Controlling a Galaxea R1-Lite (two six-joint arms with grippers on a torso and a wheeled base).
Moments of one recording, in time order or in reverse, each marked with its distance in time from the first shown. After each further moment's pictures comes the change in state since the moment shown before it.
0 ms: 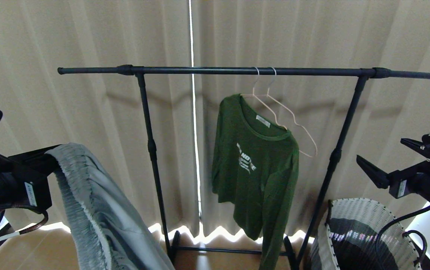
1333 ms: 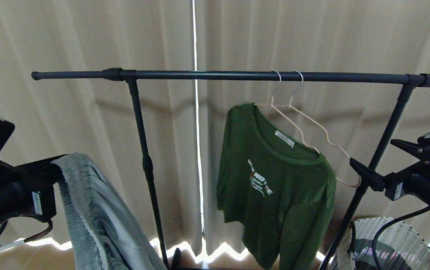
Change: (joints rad) left arm -0.002 0.004 0.037 -0.001 0.001 -0.003; right arm -0.006 0.014 -0.003 0.004 0.089 0.005
